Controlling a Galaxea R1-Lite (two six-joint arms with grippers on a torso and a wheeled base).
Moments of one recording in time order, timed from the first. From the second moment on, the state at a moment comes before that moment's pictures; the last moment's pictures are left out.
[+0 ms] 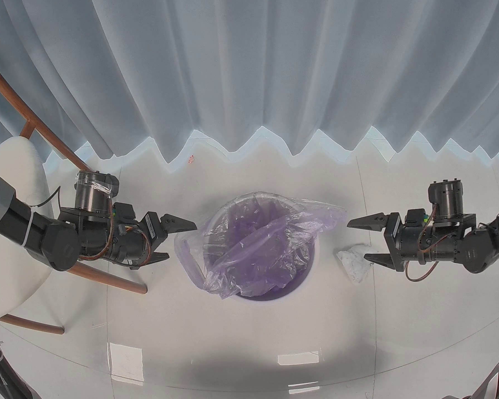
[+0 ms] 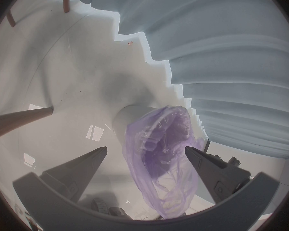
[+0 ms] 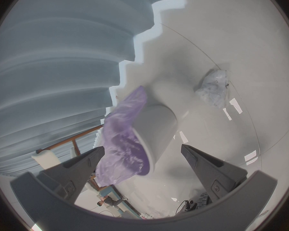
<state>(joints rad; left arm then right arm) -0.22 1.90 -0.90 -0.39 -0.48 -0.75 0.21 1.87 -0.77 -0.51 0.54 0.89</state>
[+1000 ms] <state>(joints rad) -0.29 1.65 -0.68 -0.43 -0.48 -0.75 0.56 1.70 -0.94 -0.30 0.56 1.16</state>
